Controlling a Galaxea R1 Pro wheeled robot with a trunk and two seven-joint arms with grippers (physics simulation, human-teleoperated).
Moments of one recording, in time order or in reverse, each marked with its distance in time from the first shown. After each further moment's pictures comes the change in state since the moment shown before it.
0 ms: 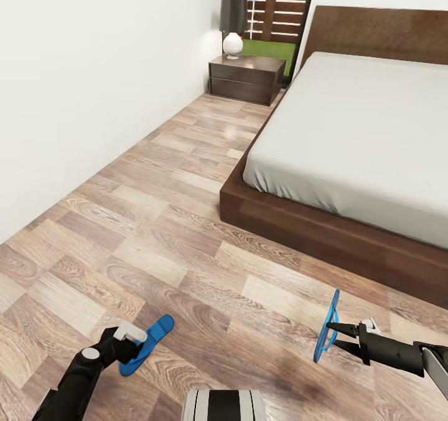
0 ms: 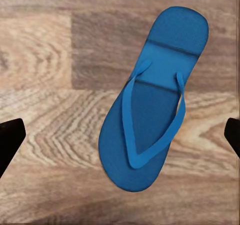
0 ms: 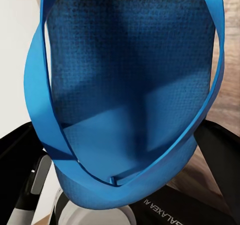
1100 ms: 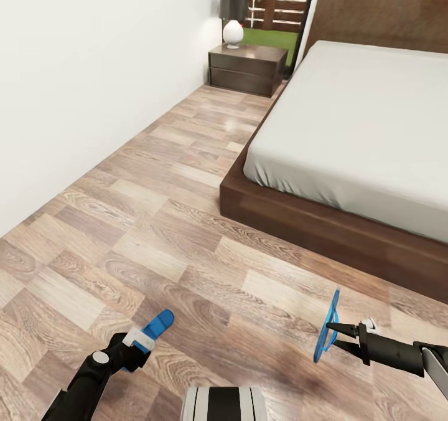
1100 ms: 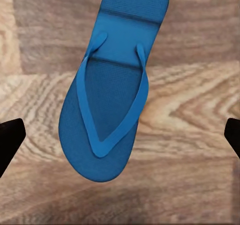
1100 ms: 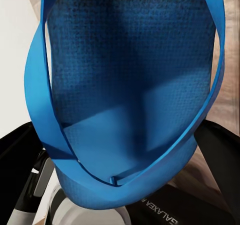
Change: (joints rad) left arm 0.000 0.000 -0.082 0.056 -0.001 0.000 0.014; right arm 0.000 0.000 0.000 0.000 0.001 -0.001 0.001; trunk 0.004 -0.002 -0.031
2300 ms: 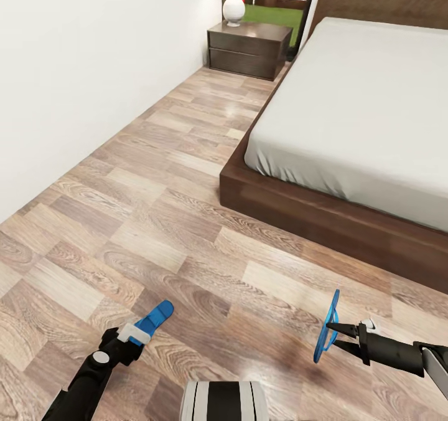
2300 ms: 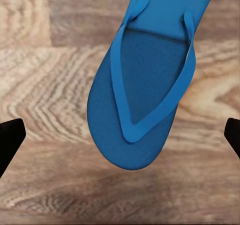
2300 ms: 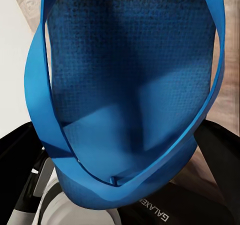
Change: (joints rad) left arm 0.000 -0.001 -0.002 -0.001 0.008 0.002 0.160; right arm 0.000 0.000 0.000 0.000 0.000 0.000 -0.001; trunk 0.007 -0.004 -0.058
